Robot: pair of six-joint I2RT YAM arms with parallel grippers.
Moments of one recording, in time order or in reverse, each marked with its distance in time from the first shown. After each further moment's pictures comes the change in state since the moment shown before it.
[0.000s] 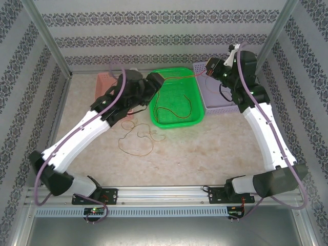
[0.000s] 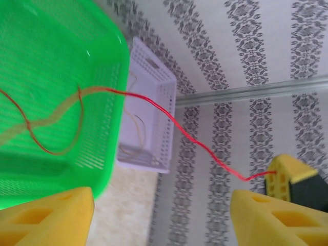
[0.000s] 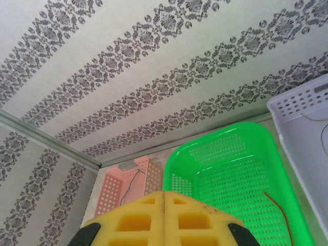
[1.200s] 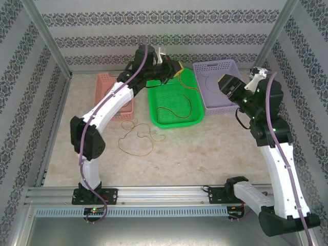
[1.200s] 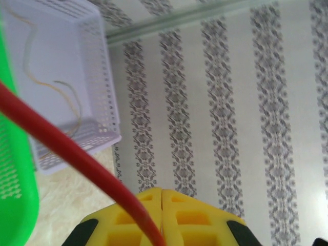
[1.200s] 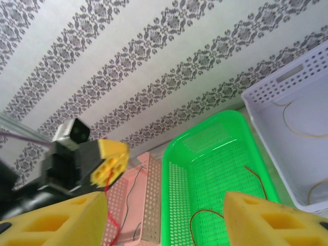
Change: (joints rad) left arm 0.159 0.504 0.395 0.281 0.621 0.211; right arm -0.088 -0.401 -0.210 -0.135 -0.005 0.055
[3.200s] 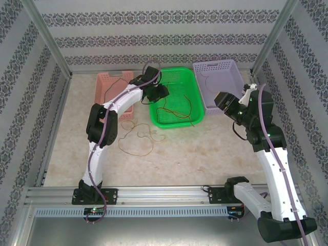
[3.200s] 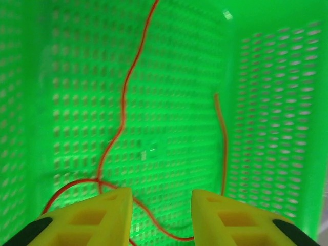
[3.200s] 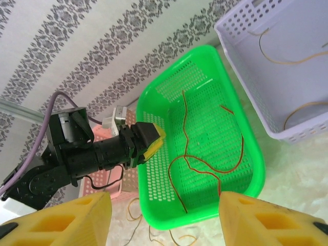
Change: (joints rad) left arm 0.063 0.256 -0.049 -0.381 -0.348 0.306; right arm -0.027 -0.052 -0.188 -0.090 -0.101 0.024
